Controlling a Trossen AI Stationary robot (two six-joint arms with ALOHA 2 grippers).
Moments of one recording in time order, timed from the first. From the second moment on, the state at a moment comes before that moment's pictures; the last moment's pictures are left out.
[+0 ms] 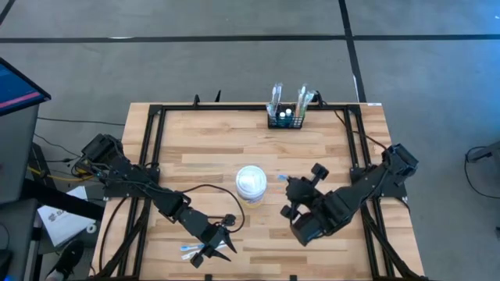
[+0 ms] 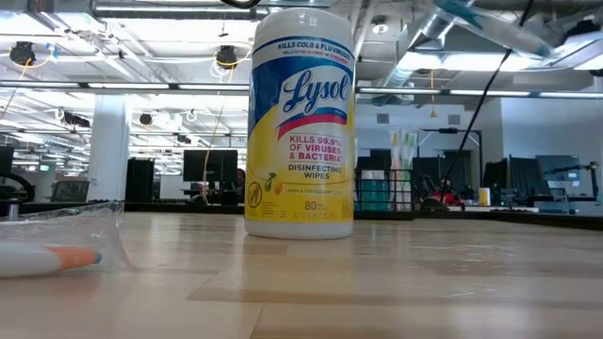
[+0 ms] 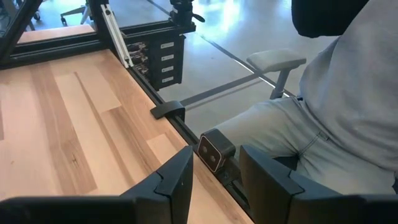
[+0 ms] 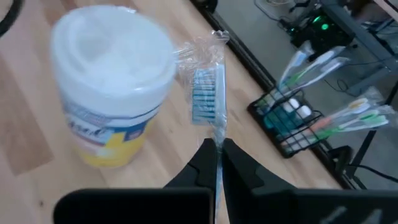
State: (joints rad) left arm -0.61 1.58 0.90 0.30 0.05 -0.07; right arm 0.62 1.78 1.73 -1.50 0.97 1.08
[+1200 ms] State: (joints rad) left arm -0.60 1.58 0.90 0.31 -0.01 0.00; right arm 0.38 1.11 0.90 -0.85 1.24 0.81
